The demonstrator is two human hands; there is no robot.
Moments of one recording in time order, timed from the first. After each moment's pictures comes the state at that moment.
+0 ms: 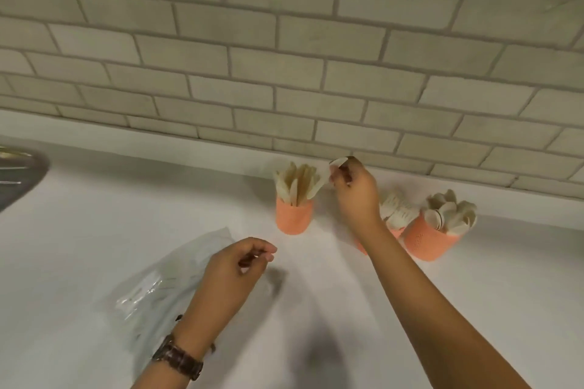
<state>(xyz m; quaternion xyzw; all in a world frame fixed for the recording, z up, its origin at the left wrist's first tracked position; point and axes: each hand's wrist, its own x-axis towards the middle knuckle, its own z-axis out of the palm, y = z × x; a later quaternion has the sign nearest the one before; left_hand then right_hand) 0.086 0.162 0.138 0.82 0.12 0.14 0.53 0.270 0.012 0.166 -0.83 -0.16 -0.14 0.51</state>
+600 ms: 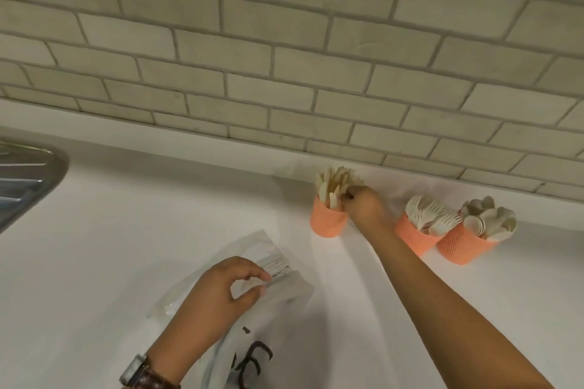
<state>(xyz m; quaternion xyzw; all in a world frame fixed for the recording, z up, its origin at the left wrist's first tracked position) 0.043 0.271 0.123 0.87 0.05 0.08 0.48 0.294 0.079 0.126 -0.97 -0.04 0.04 0.25</state>
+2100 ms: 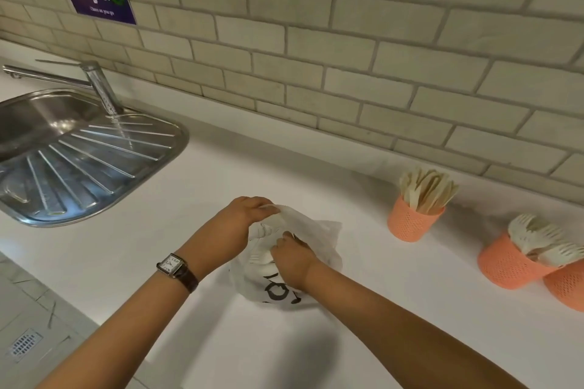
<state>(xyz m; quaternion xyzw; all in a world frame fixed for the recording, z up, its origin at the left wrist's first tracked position) 0.020 0.381 0.137 0.98 0.03 0.10 0.19 0.115 0.255 0.061 -0.81 -0.57 0.11 -0.10</state>
